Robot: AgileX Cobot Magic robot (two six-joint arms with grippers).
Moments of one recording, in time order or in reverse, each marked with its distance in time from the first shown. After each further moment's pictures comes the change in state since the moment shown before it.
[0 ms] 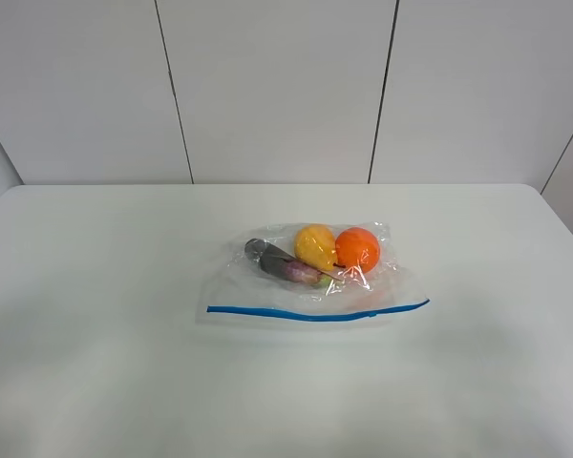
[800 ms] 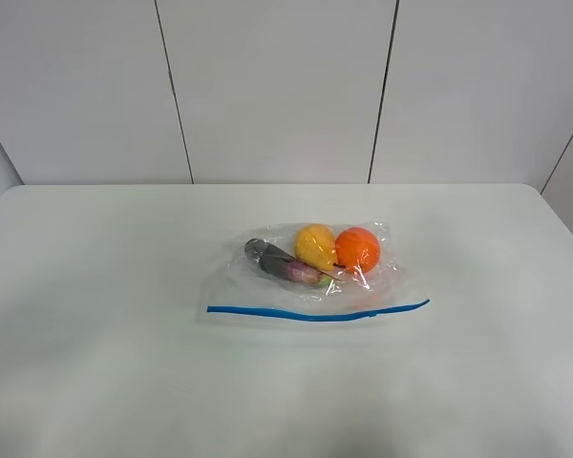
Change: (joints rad) left arm 0.000 0.000 0.000 0.000 0.000 0.000; right arm 0.000 0.693 -0.304 0.026 -0.118 0.000
